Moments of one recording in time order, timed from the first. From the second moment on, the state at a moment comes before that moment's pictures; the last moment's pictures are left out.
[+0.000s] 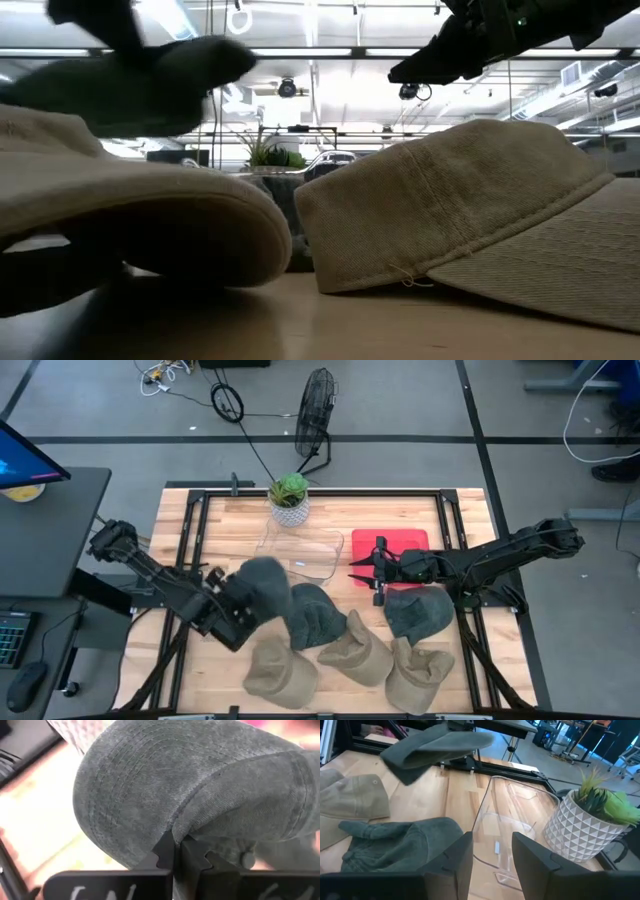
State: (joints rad) left arm -0.60 1.42 1.21 -1.25 -0.75 -1.32; right arm 0.14 1.19 0.58 0.30 0.27 -0.16
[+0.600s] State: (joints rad) left arm -0.05 1.42 1.22 -0.76 -0.79 -0.98; right arm 0.14 1.19 0.58 0.30 0.27 -0.14
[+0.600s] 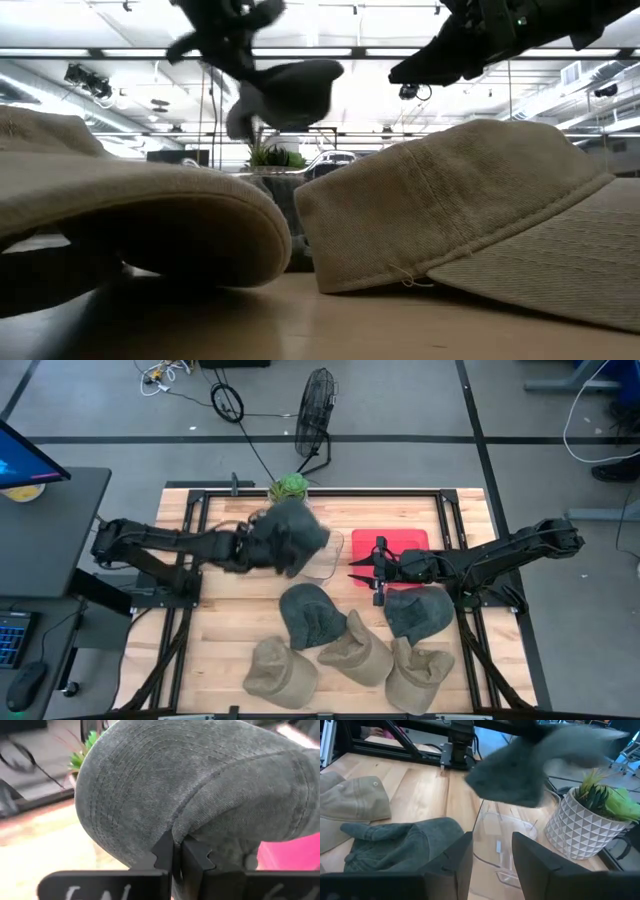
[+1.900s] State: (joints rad) left arm -0.05 1.65 1.22 -0.80 -0.60 -1.37; right arm 0.14 1.19 0.58 0.13 0.27 -0.06
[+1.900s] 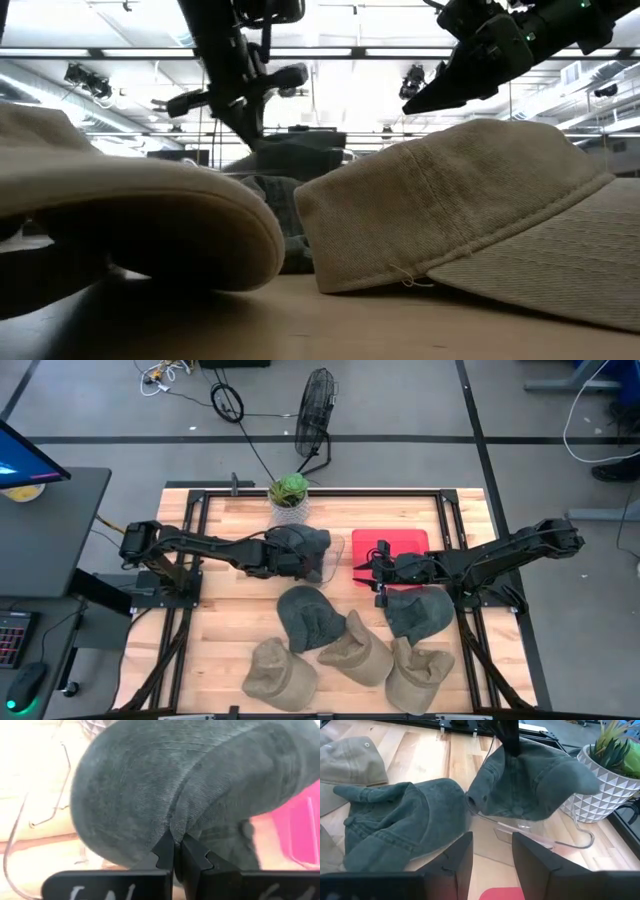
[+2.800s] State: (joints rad) left arm 0.10 1.74 1.22 -0.83 -0.42 -1.15; right arm 0.14 1.19 0.58 0.11 0.27 -0.07
